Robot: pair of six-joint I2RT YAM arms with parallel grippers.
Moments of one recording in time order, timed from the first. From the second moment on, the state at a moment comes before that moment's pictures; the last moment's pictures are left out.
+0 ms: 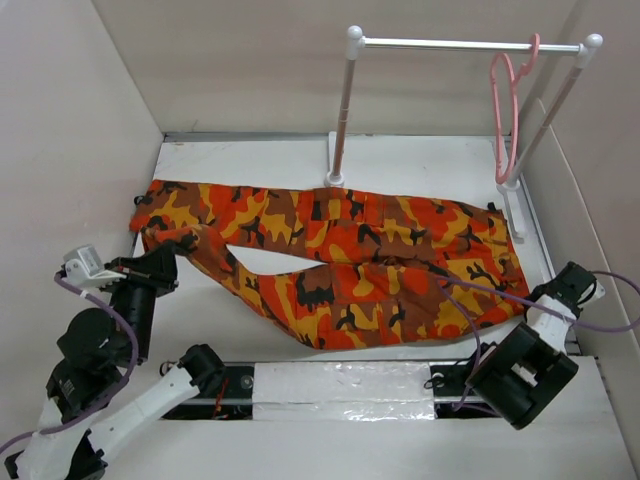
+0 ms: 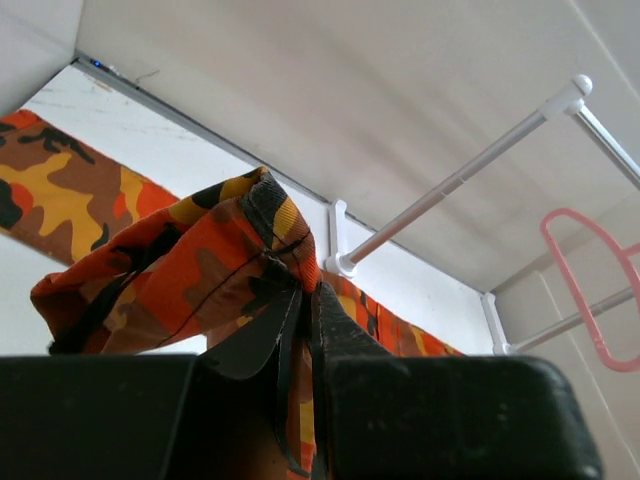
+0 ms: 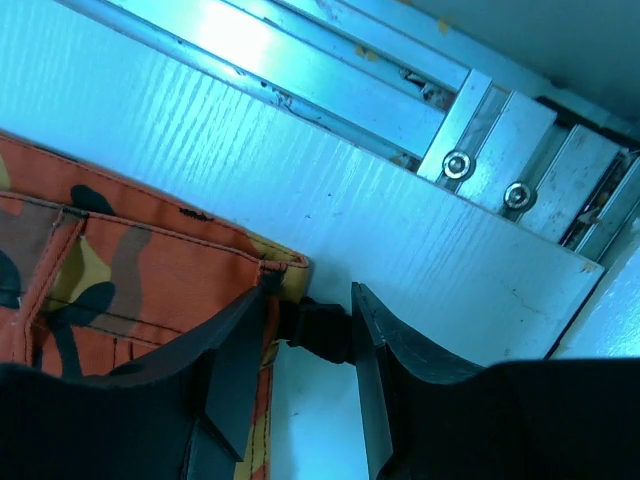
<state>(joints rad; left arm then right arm) -0.83 0.23 0.95 -0.64 -0.87 -0.56 -0.82 1.03 0.43 -0.32 0.15 0.29</state>
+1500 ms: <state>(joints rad) -0.79 0.42 0.91 -0.56 -1.00 -0.46 -0.80 0.74 0.55 -0.38 -0.12 0.26</state>
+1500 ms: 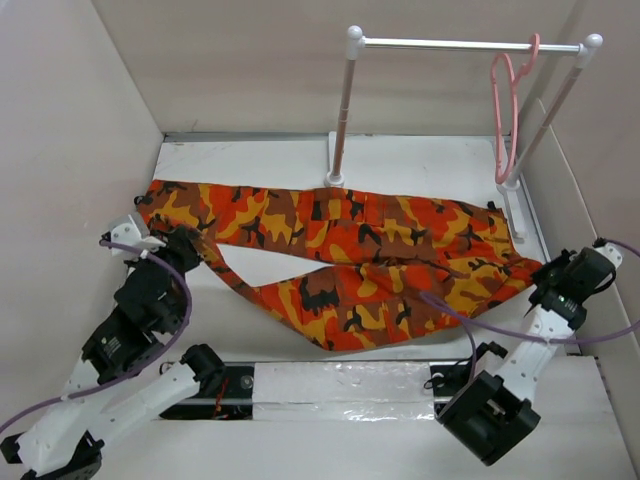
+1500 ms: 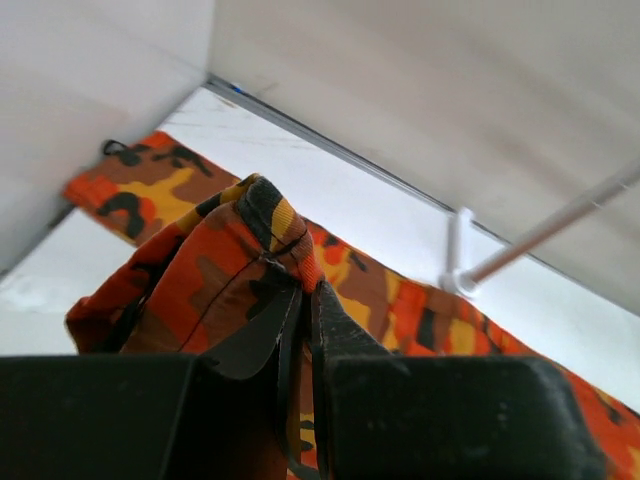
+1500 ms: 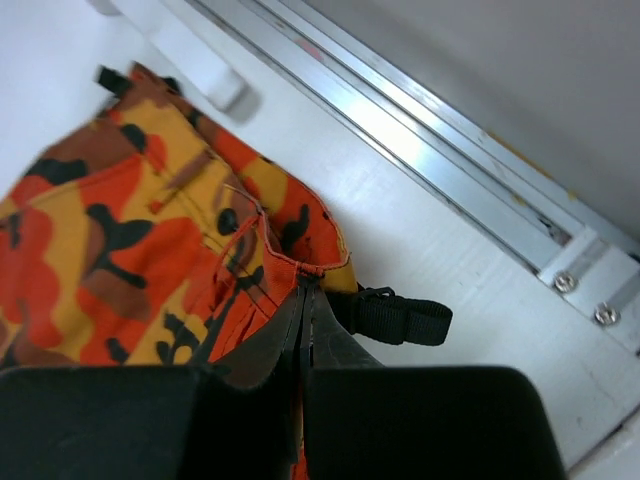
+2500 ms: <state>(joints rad) 0.15 1.41 1.27 -0.47 -0.74 -0.58 -0.55 1.32 0.85 -0.12 -0.14 0.39</state>
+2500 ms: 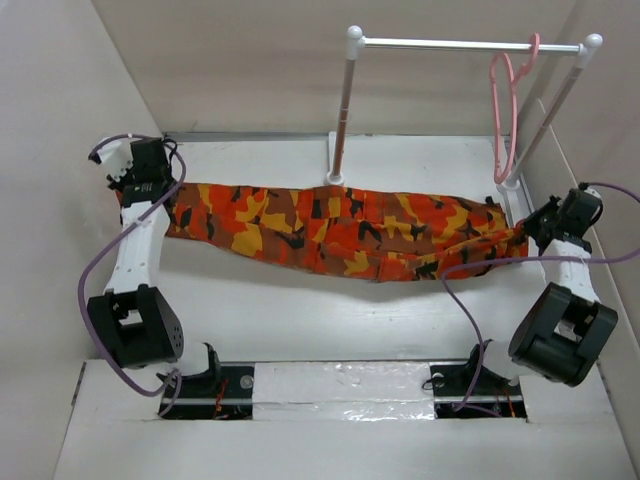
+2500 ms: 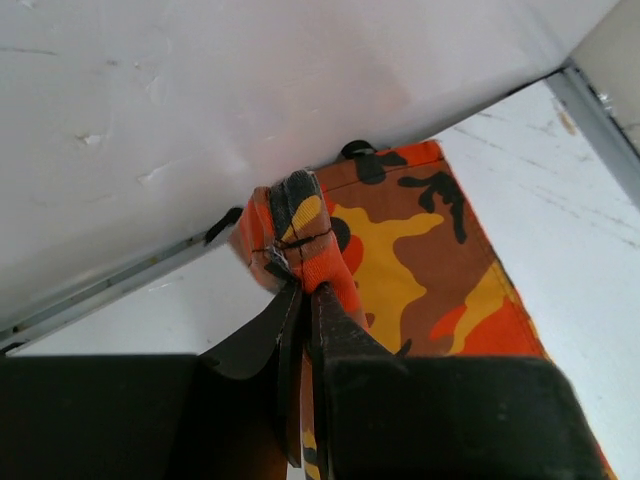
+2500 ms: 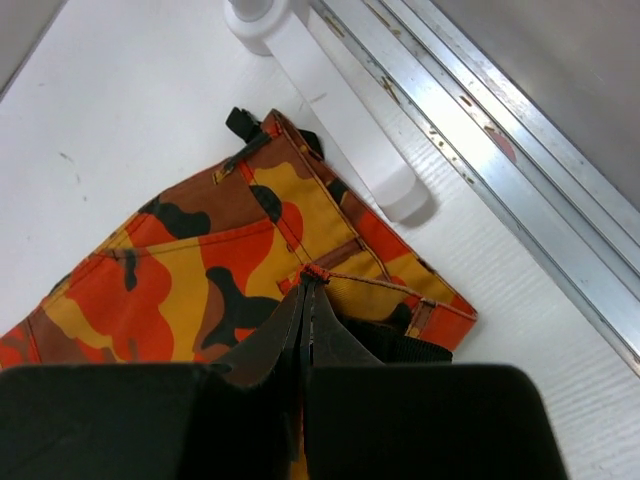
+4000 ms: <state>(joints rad) 0.23 2.05 1.80 -0.45 -0.66 -0.50 -0.38 1.59 0.99 0.14 -0.03 0.41</state>
